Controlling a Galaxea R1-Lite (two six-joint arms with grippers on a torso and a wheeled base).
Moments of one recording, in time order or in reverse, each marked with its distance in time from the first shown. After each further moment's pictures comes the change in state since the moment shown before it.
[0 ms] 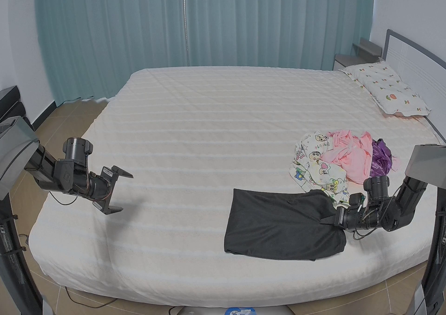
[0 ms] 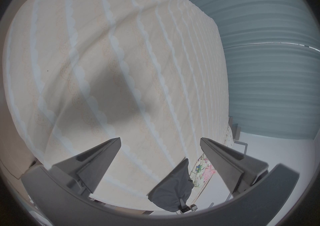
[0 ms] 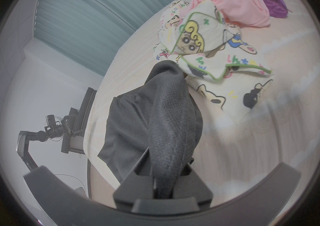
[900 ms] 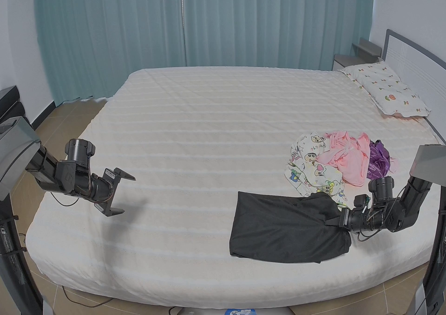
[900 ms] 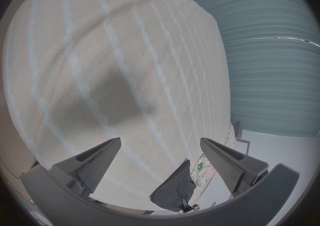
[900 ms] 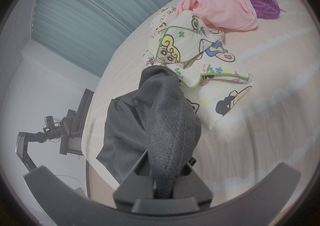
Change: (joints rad) left arm -0.012 0.000 0.006 0.005 0.007 0.004; right arm -0.018 -0.019 0.034 0.000 -0.010 -0.012
